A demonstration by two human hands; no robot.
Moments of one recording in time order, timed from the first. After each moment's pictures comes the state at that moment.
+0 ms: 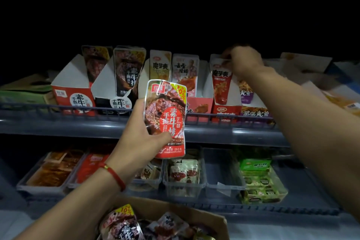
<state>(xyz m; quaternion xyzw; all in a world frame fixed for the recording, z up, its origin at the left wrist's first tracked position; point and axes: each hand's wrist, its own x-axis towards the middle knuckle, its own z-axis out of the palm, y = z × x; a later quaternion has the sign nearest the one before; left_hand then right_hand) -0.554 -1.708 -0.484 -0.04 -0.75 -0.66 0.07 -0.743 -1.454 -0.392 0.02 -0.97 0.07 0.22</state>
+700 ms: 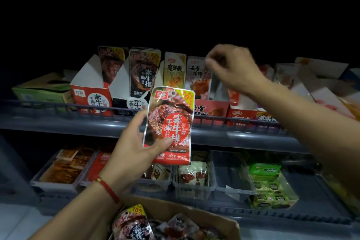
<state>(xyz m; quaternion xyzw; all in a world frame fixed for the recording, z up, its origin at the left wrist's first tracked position) -0.549 -1.750 -0.504 -0.05 -0.70 -0.71 0.03 -0.683 -1.515 -0.389 0.24 -0.91 0.18 0.29</state>
